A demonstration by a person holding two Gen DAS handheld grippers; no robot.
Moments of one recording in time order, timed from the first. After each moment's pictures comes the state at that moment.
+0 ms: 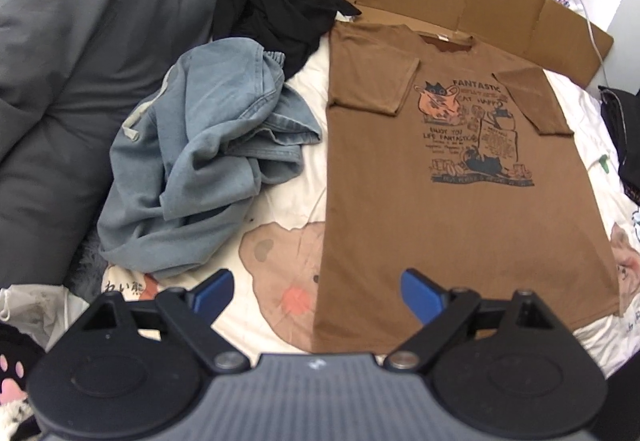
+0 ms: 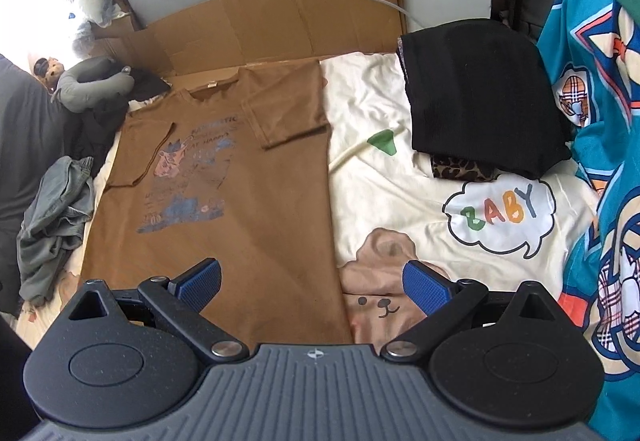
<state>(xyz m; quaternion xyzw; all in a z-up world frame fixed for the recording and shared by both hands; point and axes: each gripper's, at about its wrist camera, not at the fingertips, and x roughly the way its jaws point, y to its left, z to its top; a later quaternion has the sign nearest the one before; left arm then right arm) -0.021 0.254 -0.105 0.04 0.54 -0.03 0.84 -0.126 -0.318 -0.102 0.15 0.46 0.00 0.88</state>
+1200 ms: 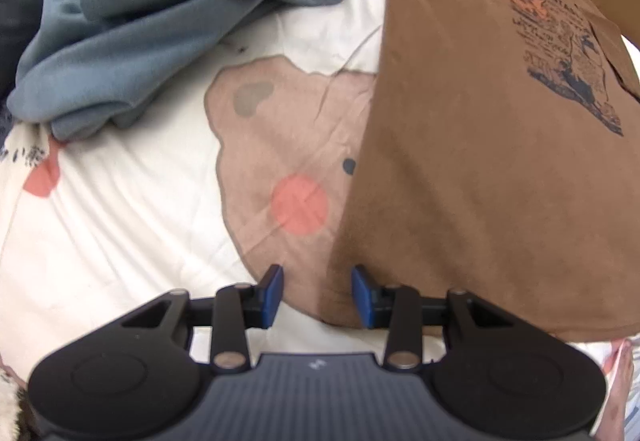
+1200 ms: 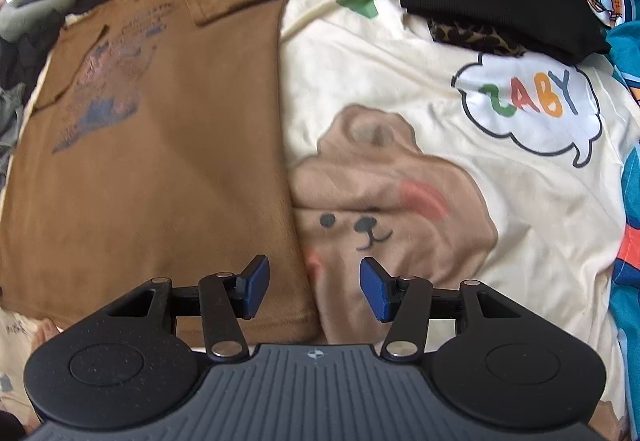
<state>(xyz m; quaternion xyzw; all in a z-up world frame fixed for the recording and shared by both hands) -0.016 0.288 -0.298 -0.04 0.64 0.00 0.77 -0.096 -0.314 -0.263 0.12 0.56 -0.02 0.82</state>
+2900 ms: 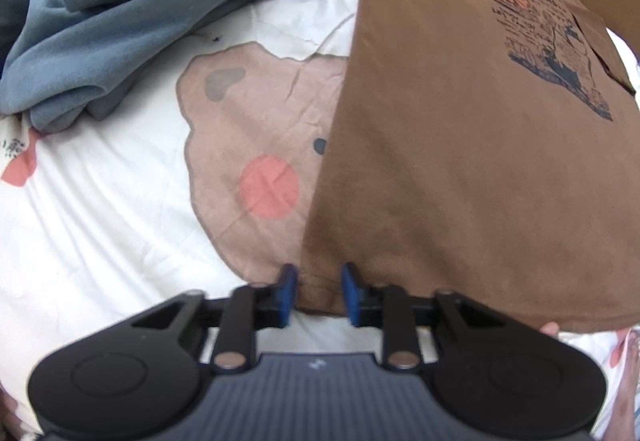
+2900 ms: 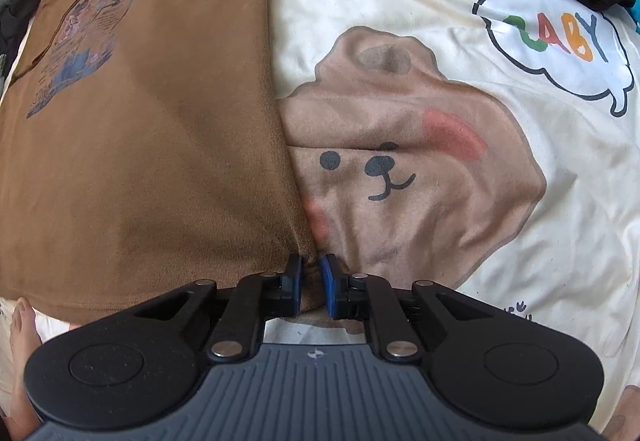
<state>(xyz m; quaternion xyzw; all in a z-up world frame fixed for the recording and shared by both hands) -0.059 0.278 -0.309 -0.04 0.62 -0.01 0.79 -0.091 -0.301 -0.312 0.13 0.61 -0.02 0.78</state>
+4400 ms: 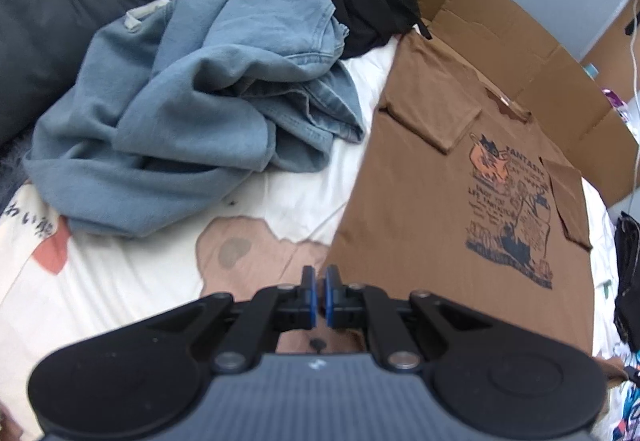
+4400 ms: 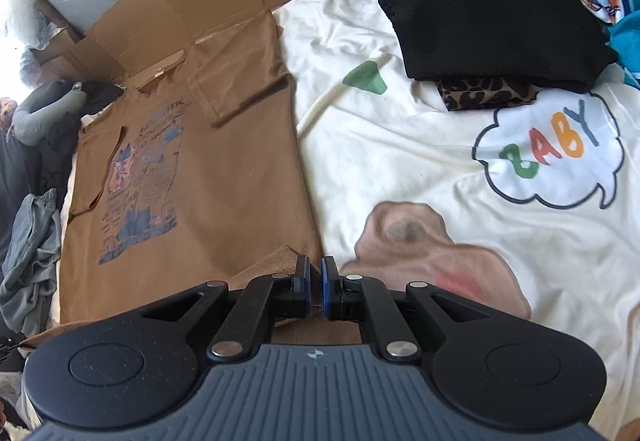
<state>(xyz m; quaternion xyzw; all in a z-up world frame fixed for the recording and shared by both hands) 0.020 0.292 -0.231 -0.15 0.51 0.02 0.85 -0.047 -0.335 -0.234 0.24 0.49 -0.03 0.84</state>
